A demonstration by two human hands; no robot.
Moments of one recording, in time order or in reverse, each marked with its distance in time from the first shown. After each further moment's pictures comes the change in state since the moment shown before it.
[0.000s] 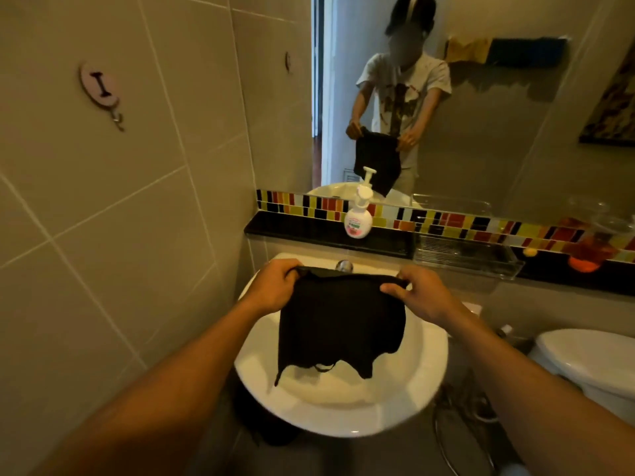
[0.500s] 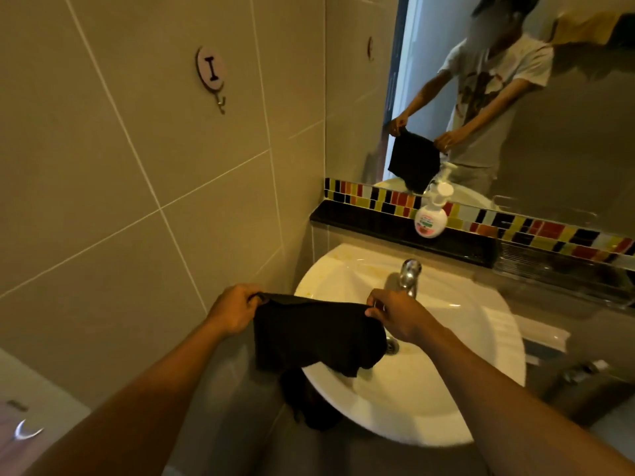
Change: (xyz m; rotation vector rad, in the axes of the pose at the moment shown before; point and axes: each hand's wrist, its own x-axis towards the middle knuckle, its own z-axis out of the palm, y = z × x) left_hand -0.093 -0.134 -0.084 0.165 0.153 -0.317; right_hand 0.019 -0.095 0.118 -0.061 -0.303 -0.271
